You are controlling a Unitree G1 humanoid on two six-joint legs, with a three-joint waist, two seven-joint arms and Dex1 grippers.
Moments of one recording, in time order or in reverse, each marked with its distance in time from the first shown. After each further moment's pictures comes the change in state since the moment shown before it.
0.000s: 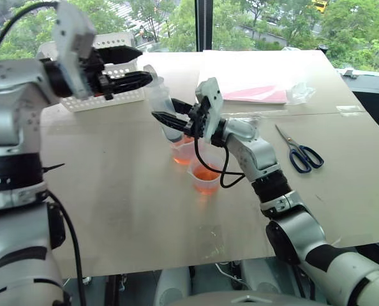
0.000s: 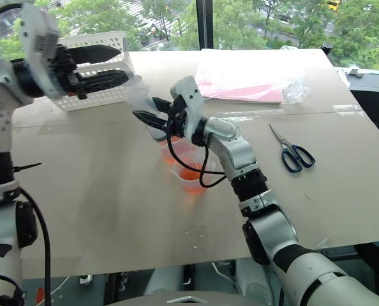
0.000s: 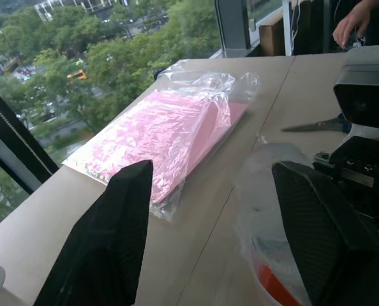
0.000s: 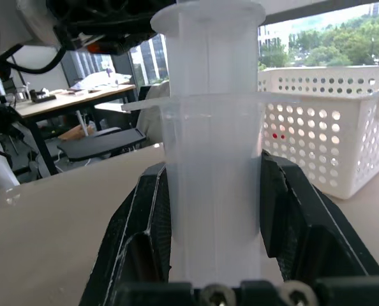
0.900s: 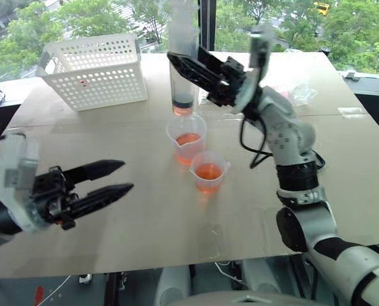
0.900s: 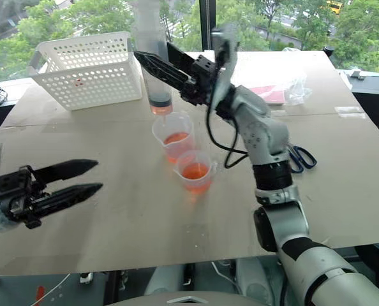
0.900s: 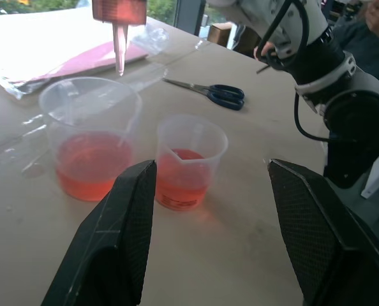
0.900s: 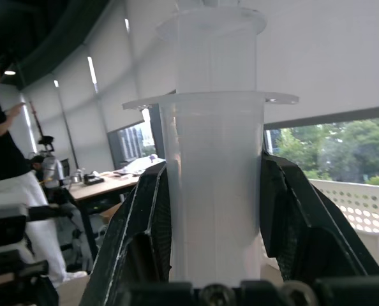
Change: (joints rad) left arm 1.026 -0.048 0.652 -0.680 -0.575 0.277 0.054; right arm -0.004 -0.140 -0.179 -0.372 0.393 0.254 0.048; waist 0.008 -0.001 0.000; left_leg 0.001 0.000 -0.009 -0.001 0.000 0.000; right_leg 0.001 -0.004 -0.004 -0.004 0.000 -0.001
